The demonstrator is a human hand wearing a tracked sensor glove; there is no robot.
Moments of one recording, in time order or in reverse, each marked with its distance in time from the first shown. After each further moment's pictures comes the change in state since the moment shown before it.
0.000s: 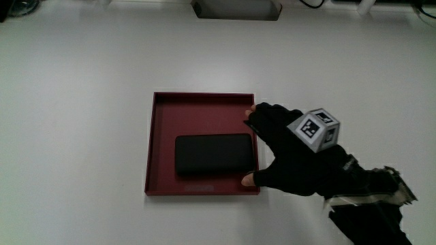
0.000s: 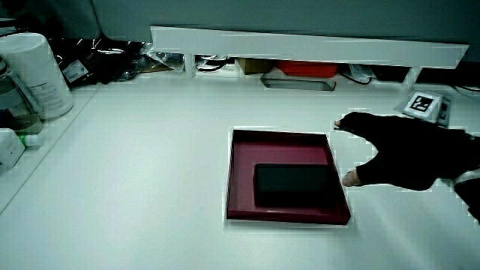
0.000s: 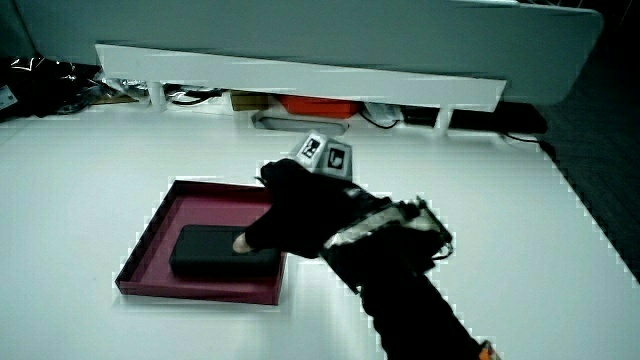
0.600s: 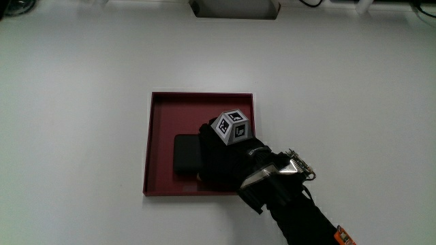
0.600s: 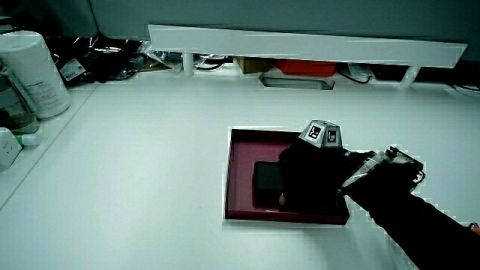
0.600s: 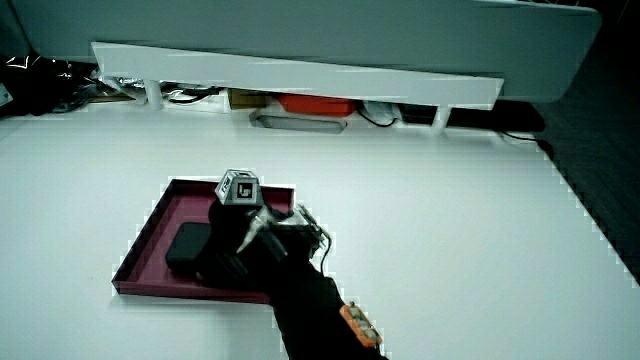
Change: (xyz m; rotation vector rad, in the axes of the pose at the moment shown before) arm 0.004 0.019 -0.045 -0.053 -0.029 -0.050
